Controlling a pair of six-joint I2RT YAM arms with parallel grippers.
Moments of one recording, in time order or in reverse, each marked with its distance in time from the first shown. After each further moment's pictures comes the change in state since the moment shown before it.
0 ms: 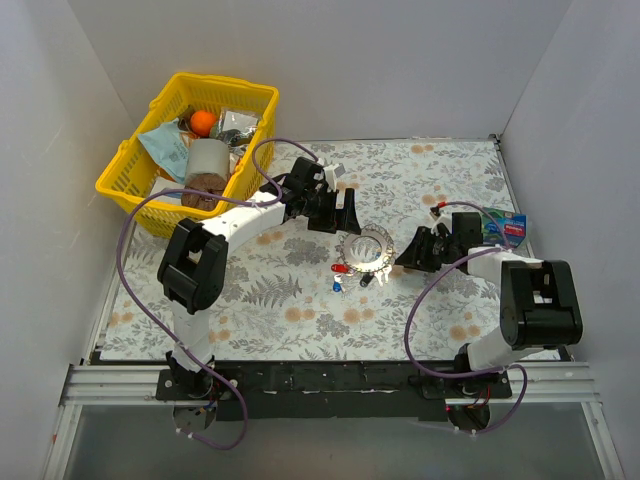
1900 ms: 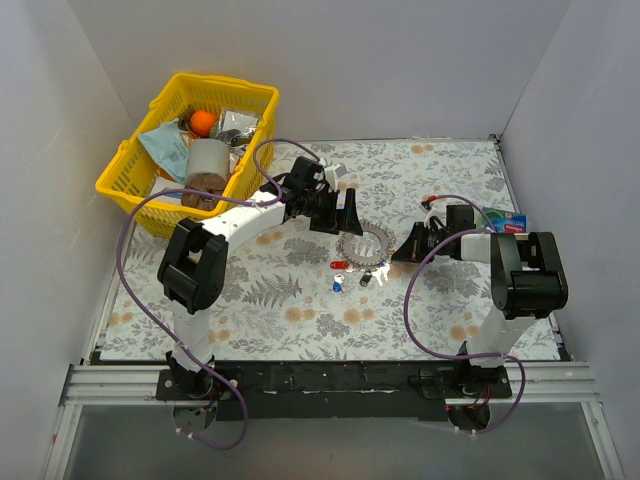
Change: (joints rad) left arm 0.000 0.002 0.003 0.001 0.055 -0.002; right arm -0.006 0.220 0.116 0.069 -0.132 -0.079
